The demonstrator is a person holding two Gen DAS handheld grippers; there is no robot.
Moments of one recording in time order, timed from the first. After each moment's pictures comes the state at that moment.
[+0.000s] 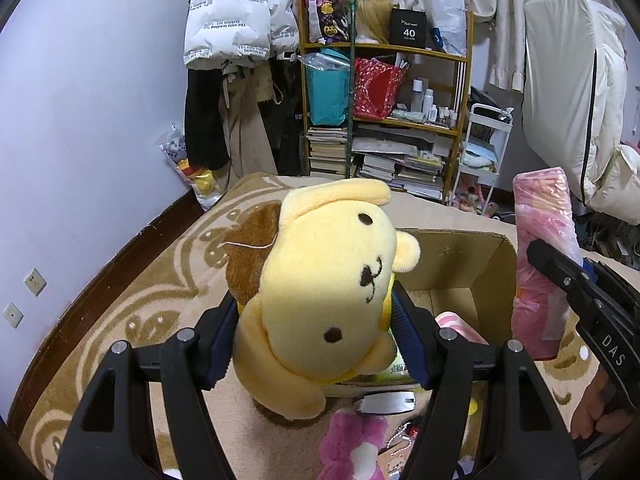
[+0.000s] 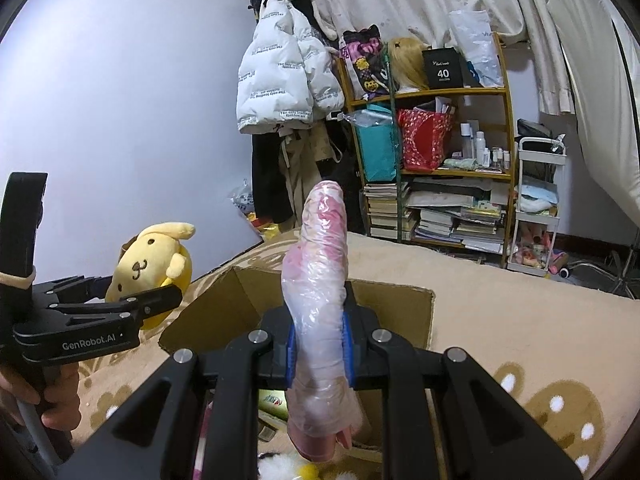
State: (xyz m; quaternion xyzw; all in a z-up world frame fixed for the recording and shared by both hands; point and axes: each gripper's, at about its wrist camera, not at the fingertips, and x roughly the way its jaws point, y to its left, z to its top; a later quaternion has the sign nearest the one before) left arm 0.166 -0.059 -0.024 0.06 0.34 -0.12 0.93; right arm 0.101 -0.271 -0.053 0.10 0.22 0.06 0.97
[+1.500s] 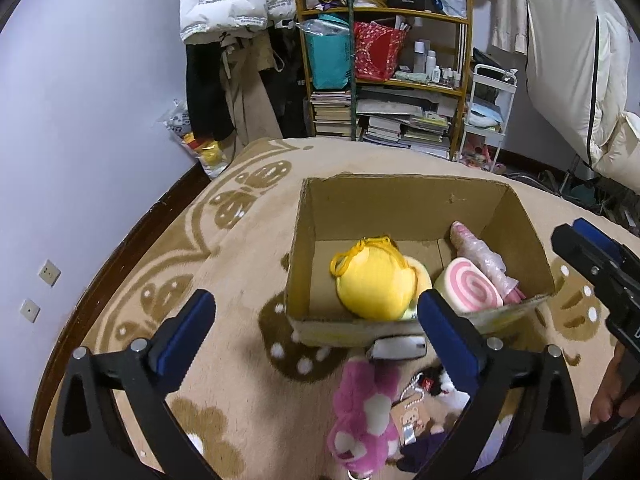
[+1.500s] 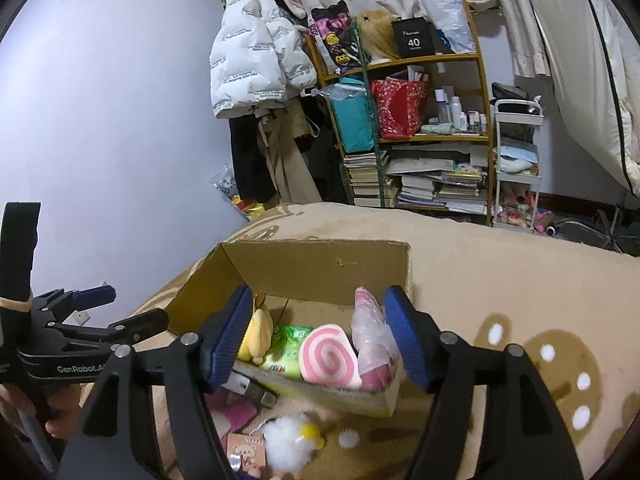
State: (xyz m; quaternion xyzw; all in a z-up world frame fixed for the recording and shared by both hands) left arm 0.145 -0.051 -0.030 0.10 0.39 -0.11 0.91; right arm 0.075 -0.281 -0.058 0.14 0.27 0.02 0.95
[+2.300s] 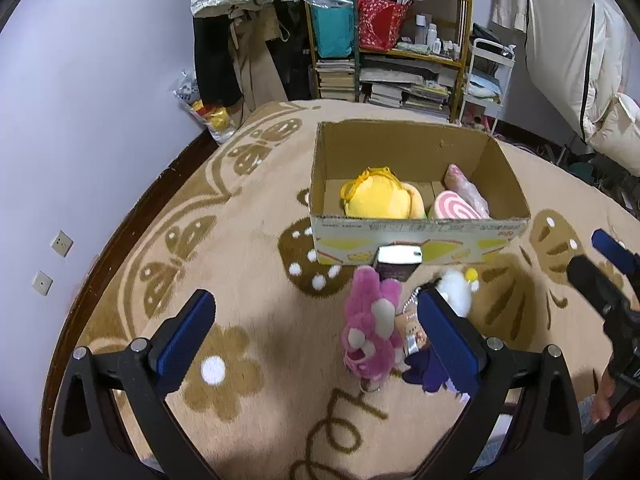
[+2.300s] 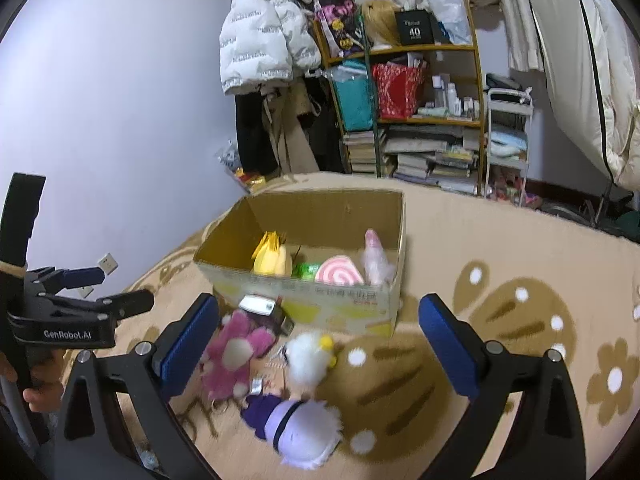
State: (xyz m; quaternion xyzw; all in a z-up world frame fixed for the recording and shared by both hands) left arm 0.079 -0.023 -0.018 0.11 0.45 -0.10 0.88; right arm 0.001 -0.253 -0.052 0.12 0.32 0.03 0.94
